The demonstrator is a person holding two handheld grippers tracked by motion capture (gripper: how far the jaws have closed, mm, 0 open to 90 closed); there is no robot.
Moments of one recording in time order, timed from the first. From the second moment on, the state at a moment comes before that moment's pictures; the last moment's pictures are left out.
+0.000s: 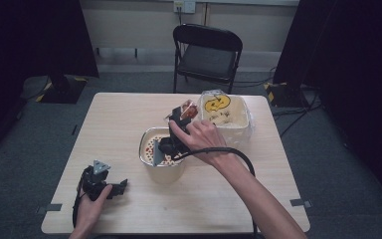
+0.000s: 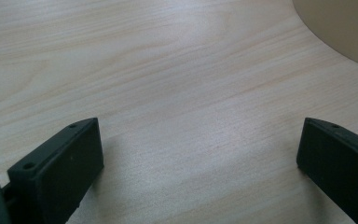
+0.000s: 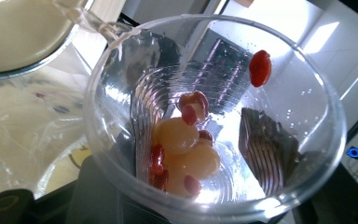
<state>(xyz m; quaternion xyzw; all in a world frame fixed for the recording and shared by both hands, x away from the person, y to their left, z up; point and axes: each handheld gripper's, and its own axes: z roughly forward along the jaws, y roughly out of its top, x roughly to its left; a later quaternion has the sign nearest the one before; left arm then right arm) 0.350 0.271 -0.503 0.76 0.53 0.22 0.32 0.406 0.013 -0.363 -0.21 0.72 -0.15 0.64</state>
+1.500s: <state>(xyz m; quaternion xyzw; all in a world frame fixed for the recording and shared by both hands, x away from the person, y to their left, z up) 0.350 0.271 -0.503 0.75 0.53 0.22 0.32 0.393 0.014 -0.375 -0.34 0.60 -0.27 0.67</state>
